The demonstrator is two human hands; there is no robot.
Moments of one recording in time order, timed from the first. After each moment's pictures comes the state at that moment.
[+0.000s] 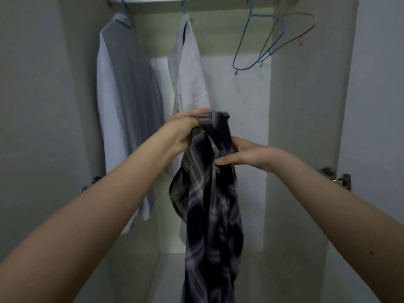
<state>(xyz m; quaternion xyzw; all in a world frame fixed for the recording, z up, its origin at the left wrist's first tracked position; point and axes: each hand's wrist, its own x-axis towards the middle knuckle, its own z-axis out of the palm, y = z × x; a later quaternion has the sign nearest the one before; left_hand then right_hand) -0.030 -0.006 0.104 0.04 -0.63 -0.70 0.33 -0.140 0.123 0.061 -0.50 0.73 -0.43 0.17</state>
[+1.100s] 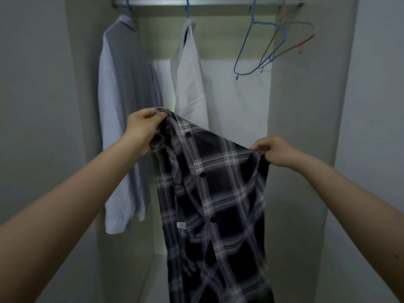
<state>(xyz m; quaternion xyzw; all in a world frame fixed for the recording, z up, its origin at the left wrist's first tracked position) -0.002 -0.060 0.098 0.14 -0.65 -0.55 0.50 -0.201 0.162 0.059 -0.43 0.80 -0.40 -0.08</state>
